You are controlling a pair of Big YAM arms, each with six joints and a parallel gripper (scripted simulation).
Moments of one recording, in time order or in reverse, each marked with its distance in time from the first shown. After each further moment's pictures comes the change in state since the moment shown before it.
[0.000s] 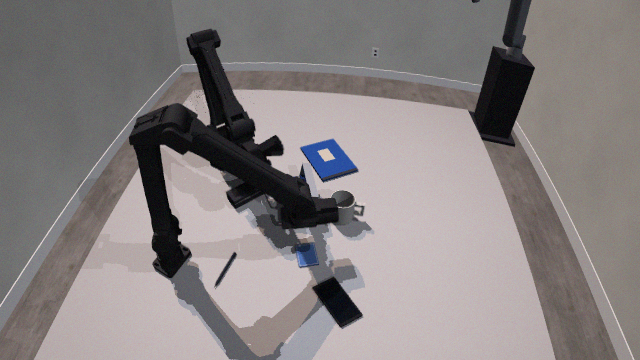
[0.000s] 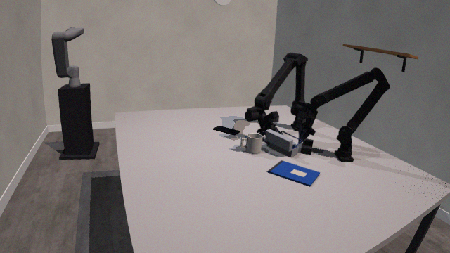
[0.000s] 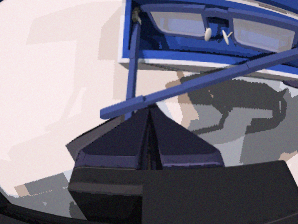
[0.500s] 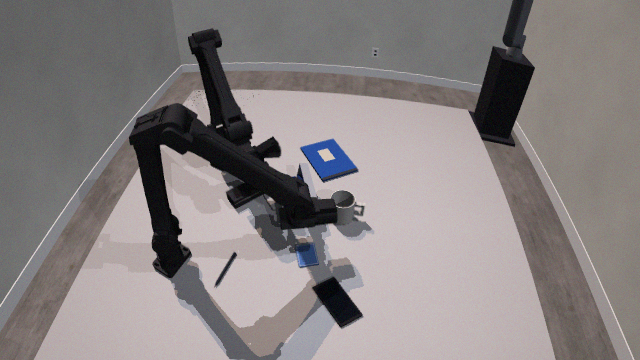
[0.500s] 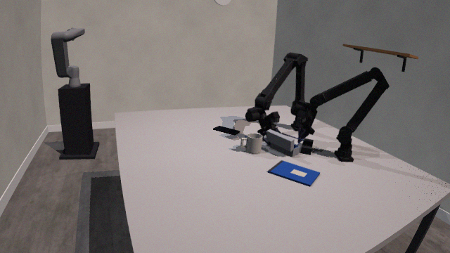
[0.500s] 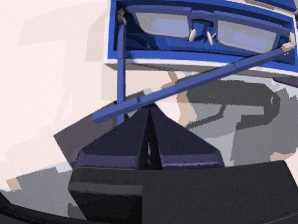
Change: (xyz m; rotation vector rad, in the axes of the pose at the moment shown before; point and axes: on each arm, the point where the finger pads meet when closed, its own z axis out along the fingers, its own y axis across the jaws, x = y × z) left arm 0.007 -0.010 -0.004 0.014 -0.007 -0.010; right arm 0.000 0.005 0.002 -0.012 -0.002 -0.015
